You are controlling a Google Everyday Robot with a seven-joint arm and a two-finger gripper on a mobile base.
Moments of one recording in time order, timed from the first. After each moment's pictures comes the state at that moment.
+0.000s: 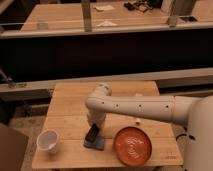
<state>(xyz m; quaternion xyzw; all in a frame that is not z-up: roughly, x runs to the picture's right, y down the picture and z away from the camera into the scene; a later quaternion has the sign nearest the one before) -0.057 0.196 0.778 -0.24 -0.24 -0.49 0.80</state>
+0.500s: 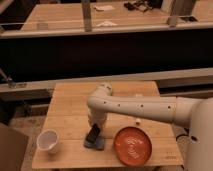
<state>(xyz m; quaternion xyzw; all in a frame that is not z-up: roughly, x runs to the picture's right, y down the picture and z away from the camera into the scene) -0.054 0.198 0.778 -0.24 -0.25 -0.49 0.80</state>
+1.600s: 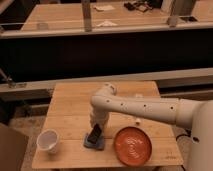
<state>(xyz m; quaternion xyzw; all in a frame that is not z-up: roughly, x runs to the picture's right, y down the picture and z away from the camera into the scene) -0.046 0.202 0.779 -0.25 -0.27 -0.48 0.80</state>
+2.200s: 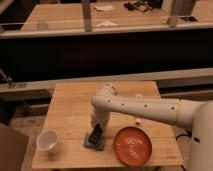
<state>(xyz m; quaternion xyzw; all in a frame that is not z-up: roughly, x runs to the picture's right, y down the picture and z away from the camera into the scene) -0.042 0.205 0.778 -0.25 -0.27 -0.48 0.79</state>
